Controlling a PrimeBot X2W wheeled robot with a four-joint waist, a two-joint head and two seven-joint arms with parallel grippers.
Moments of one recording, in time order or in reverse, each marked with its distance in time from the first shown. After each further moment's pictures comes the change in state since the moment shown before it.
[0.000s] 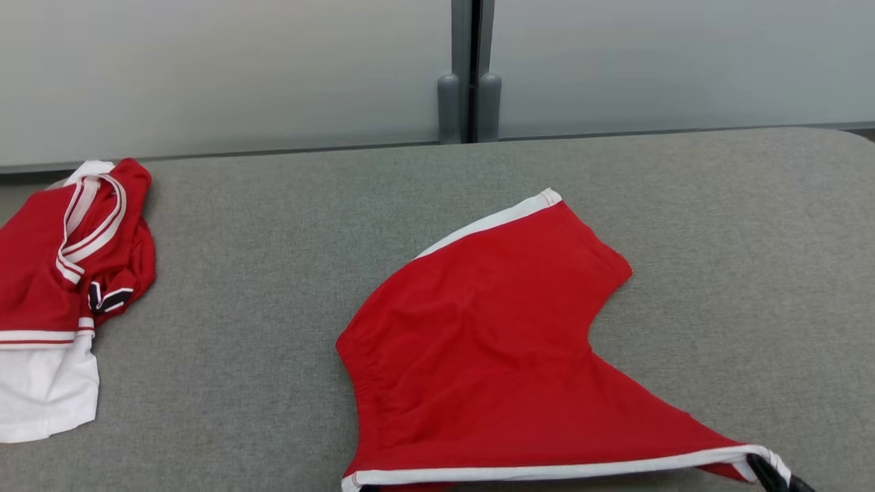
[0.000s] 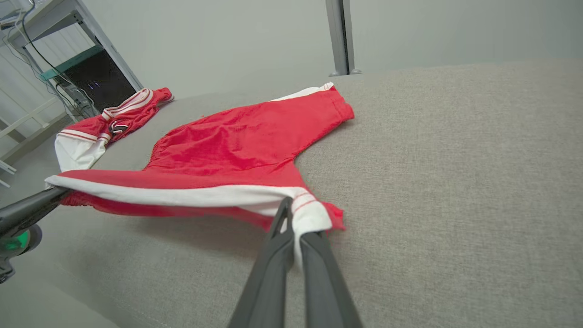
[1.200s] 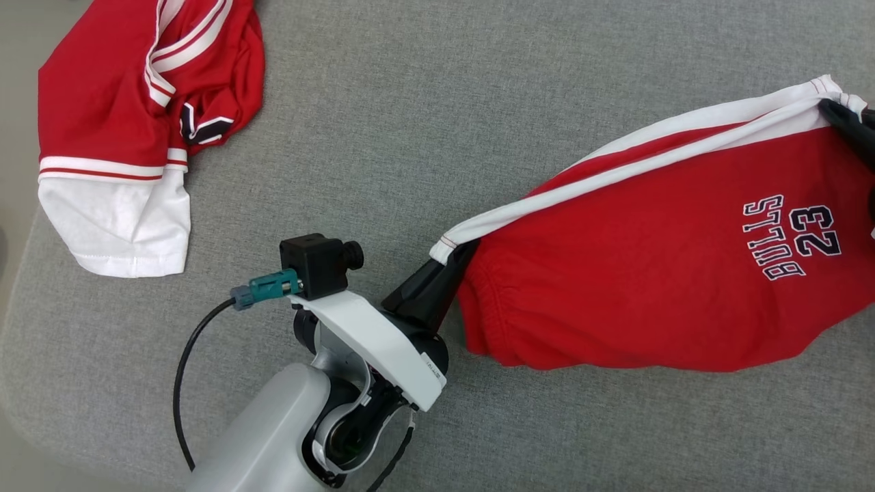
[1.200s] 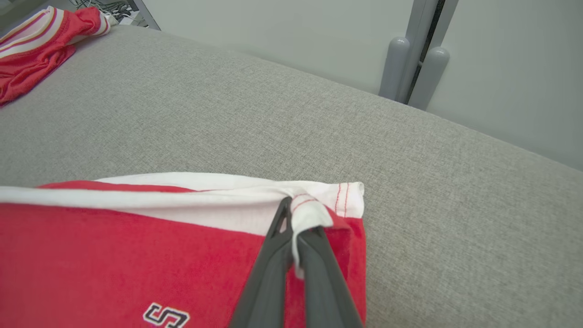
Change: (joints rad) left arm -0.626 -0.164 -0.012 0.139 -0.123 -0.072 0.330; right arm -1.149 -0.216 0.290 0.427 0.139 0.000 0.471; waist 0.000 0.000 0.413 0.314
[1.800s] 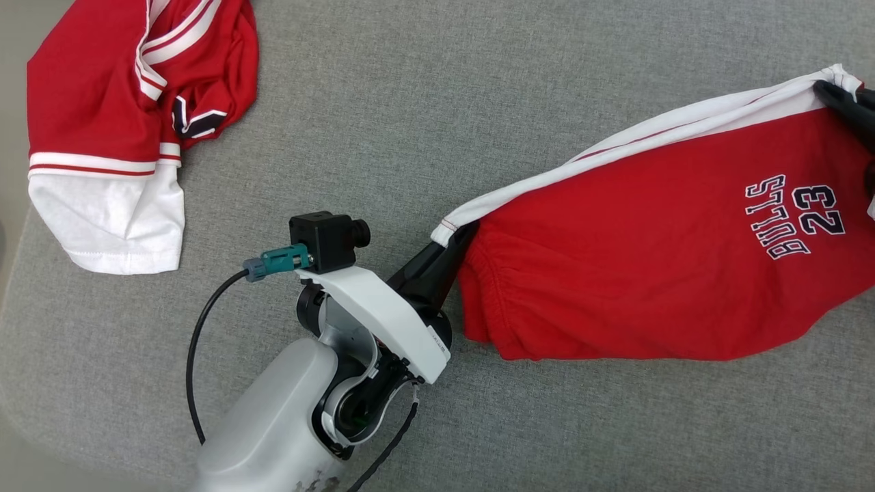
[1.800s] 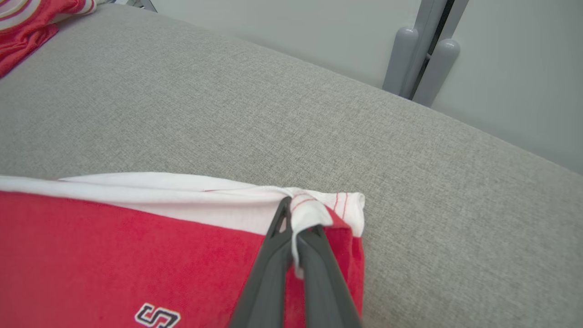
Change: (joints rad) left arm -0.074 -0.030 -0.004 0.110 -0.010 0.004 0.014; right arm -0.127 -0.008 0.117 0.080 0.012 0.000 -0.004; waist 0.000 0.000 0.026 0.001
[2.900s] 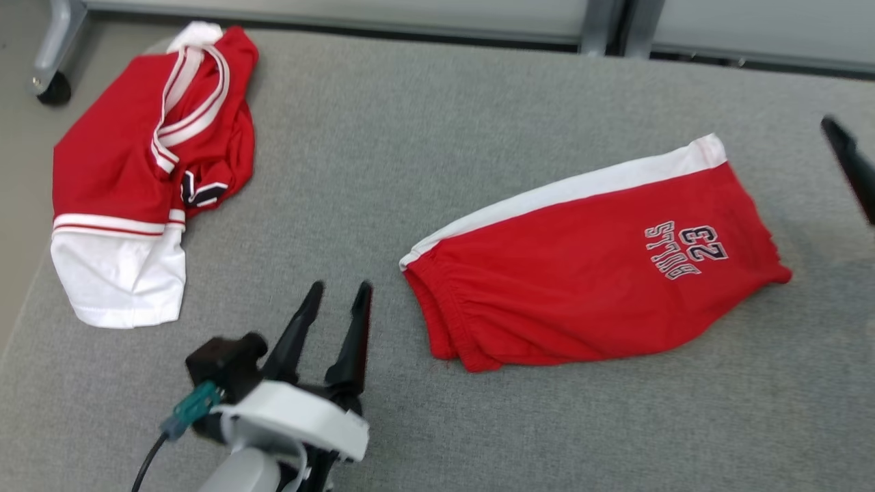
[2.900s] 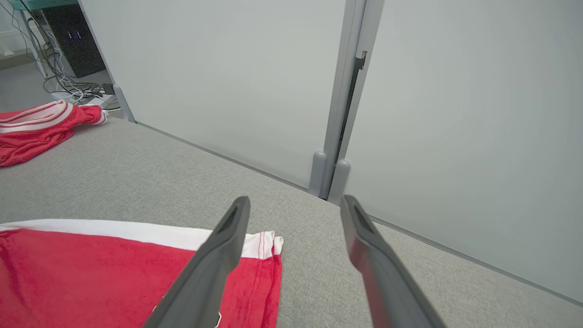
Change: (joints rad) left arm 0.251 0.114 0.063 -0.085 0.166 0.172 -0.296; right arm 0.169 -0.007 -0.091 0.012 -0.084 0.000 -0.312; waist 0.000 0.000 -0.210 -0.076
